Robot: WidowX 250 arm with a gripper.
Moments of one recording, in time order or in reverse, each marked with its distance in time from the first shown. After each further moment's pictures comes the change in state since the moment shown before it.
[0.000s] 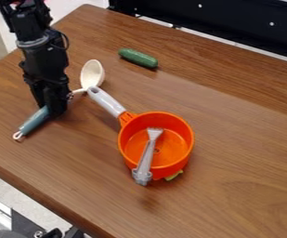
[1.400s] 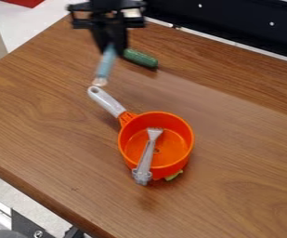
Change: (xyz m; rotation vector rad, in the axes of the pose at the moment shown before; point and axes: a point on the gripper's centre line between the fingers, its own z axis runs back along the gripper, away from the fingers) arm 0.086 -0.078 0.073 -0.040 -0.137 0.399
